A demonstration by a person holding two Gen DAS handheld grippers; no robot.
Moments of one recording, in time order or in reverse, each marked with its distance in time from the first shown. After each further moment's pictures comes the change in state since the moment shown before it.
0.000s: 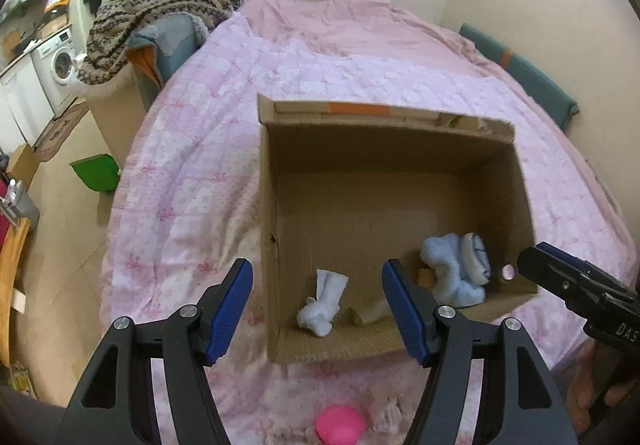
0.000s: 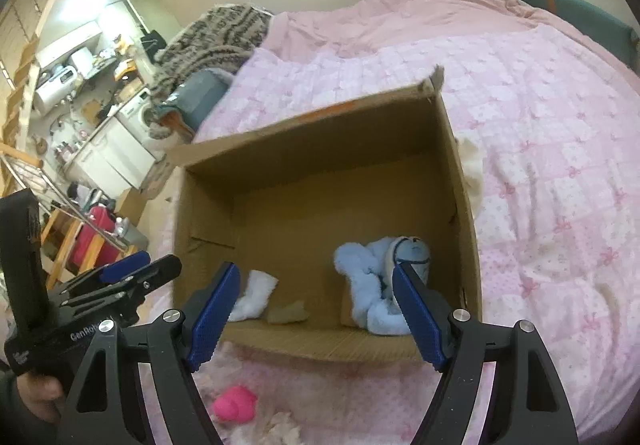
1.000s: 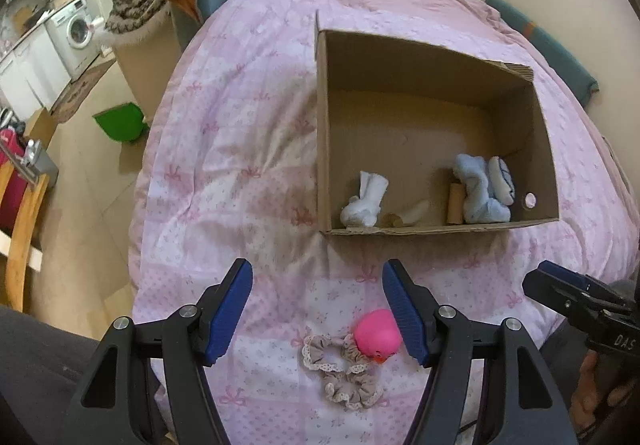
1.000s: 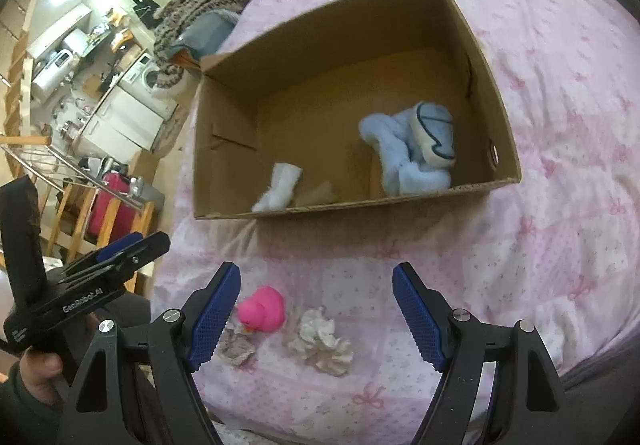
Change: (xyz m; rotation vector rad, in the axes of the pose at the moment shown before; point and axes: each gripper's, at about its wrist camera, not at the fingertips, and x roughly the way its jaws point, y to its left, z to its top) left arm -0.014 0.028 -0.064 -0.057 0.172 0.073; right arm 0.001 0.010 -0.073 0.068 0.226 0.046
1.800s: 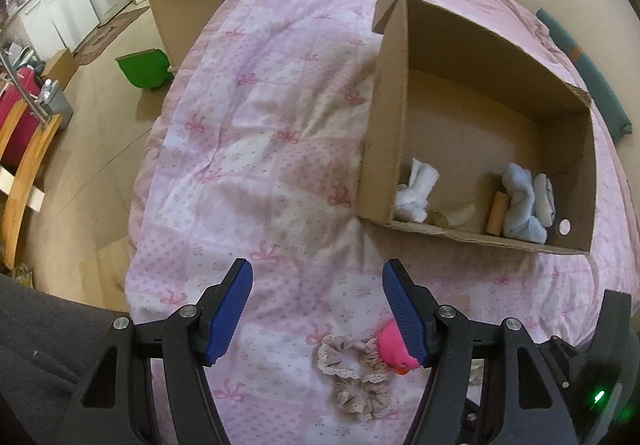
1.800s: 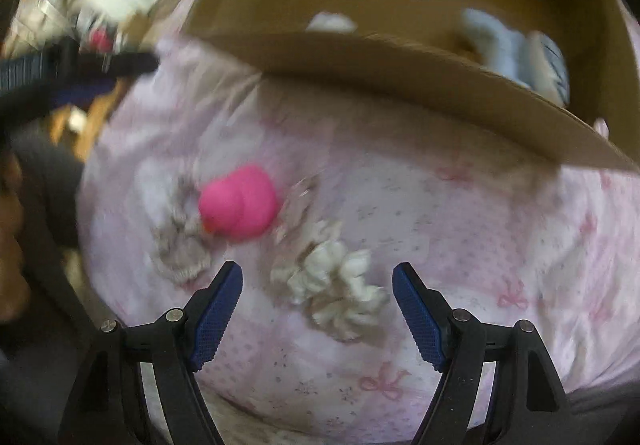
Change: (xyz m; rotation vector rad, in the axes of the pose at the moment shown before) left arm 0.033 0.033 -0.001 -0.161 0.094 0.043; right arm 0.091 0.053 -0.048 -0.374 0.358 -0.176
